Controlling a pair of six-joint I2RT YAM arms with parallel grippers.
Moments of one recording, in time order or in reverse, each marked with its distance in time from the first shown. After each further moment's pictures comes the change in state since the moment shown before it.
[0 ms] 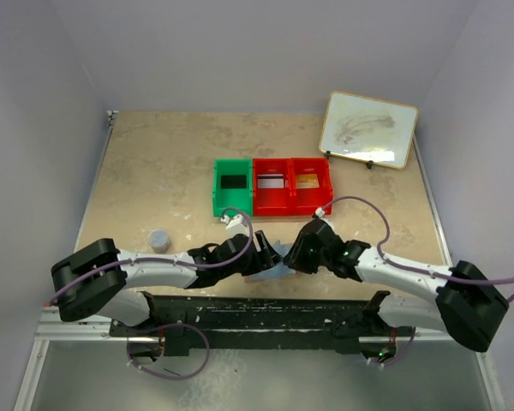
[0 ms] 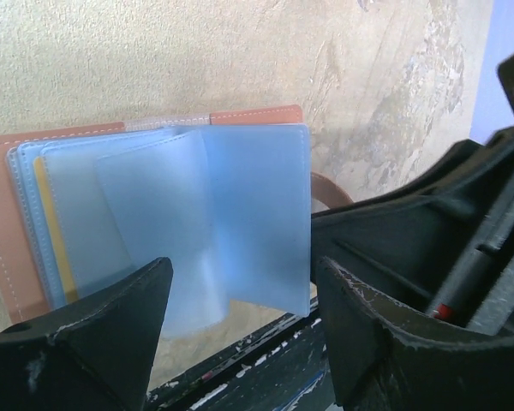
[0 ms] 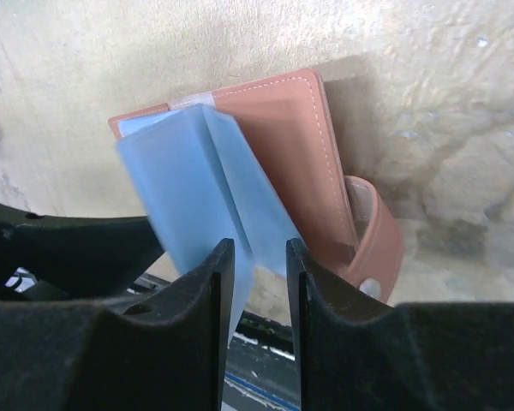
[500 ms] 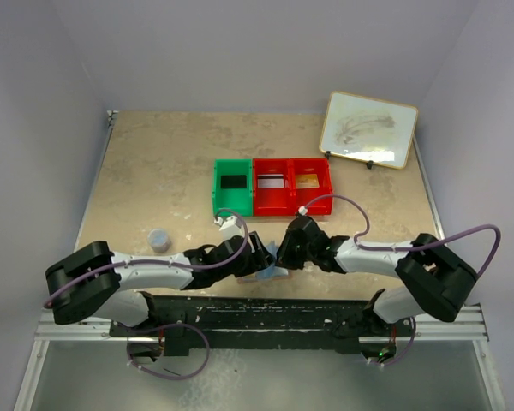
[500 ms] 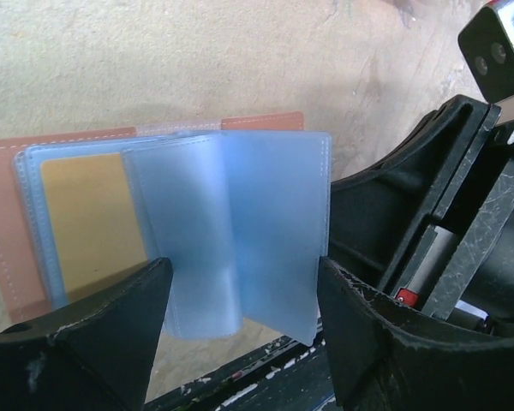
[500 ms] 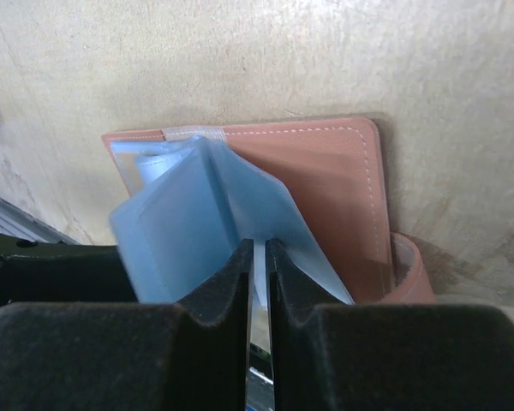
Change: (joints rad) left arm 0.002 -0.048 -0.029 -0.079 -0.043 -0.015; right arm 0.000 0.238 0.041 0.219 -0.090 -0.028
